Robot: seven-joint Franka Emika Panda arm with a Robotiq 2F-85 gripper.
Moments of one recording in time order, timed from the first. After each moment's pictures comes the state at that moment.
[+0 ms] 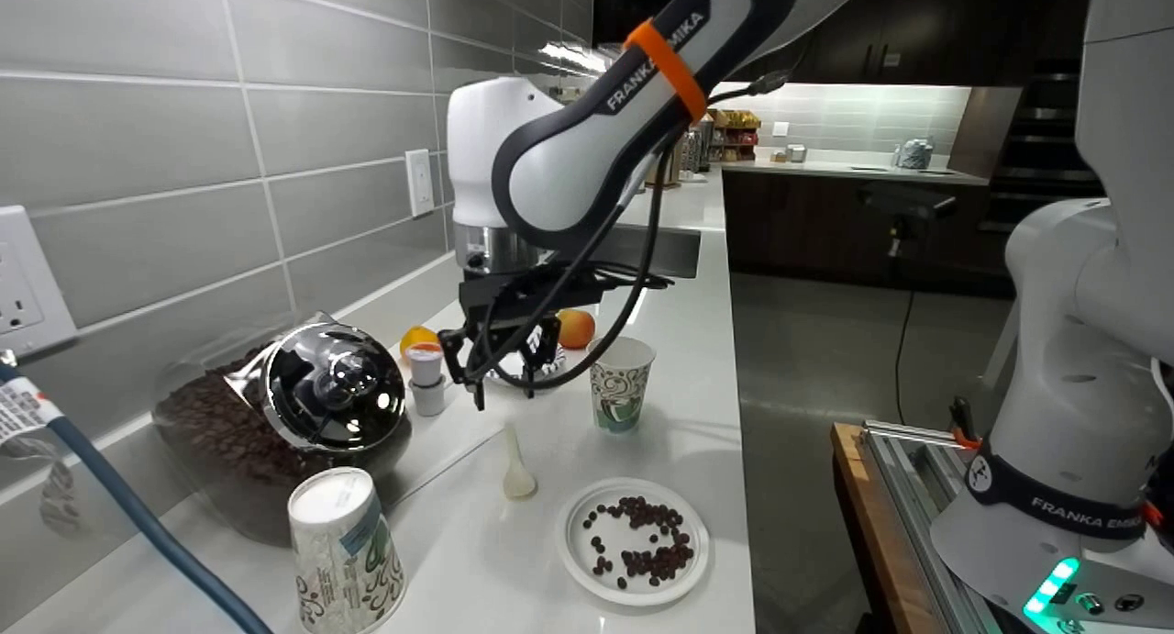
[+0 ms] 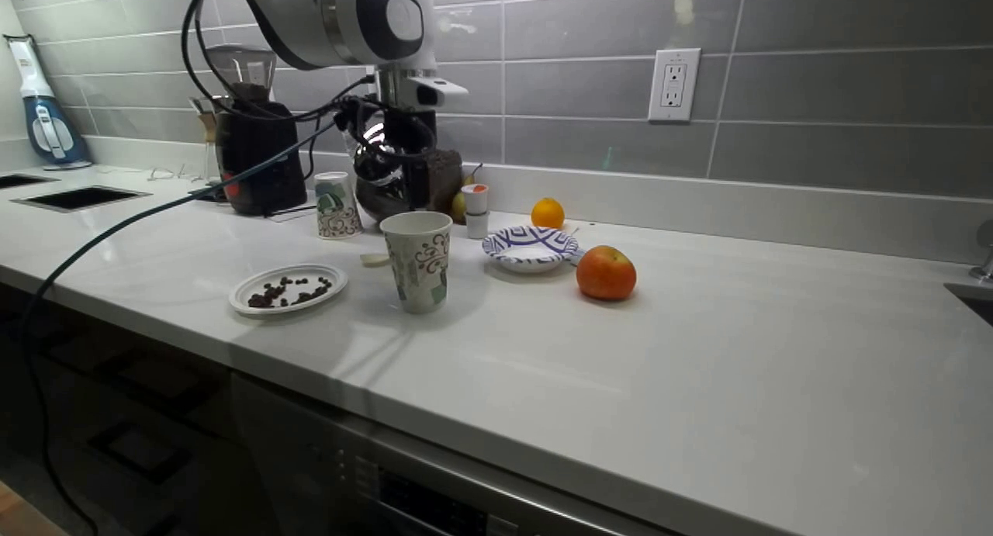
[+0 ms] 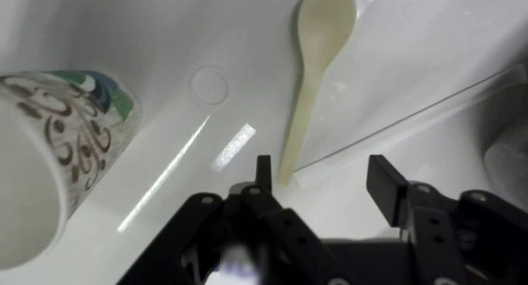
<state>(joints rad) 0.11 0.27 -0.06 -2.10 -0.02 2.38 0.92</state>
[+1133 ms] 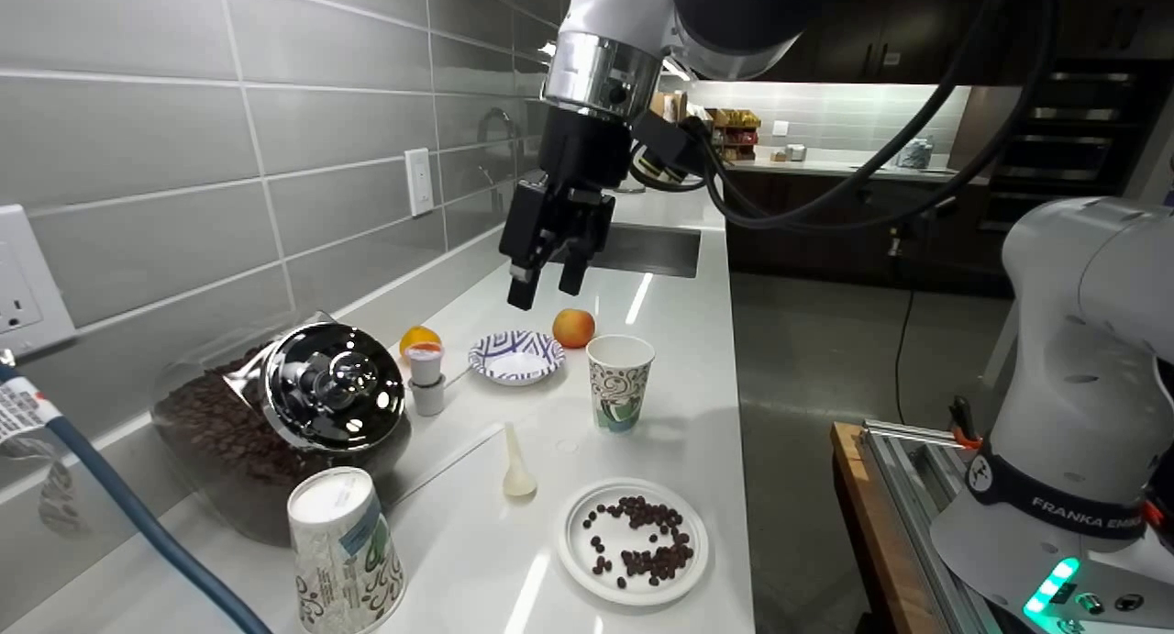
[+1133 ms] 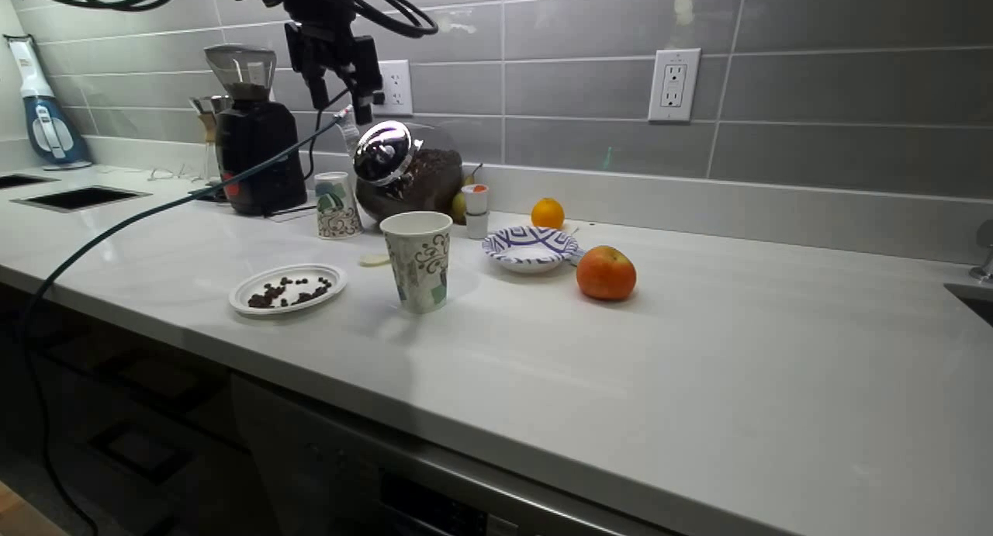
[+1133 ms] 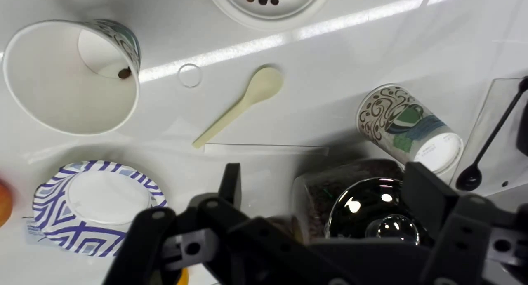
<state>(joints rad) 0.16 -0.26 -0.02 -2.39 0.13 2.37 0.29</state>
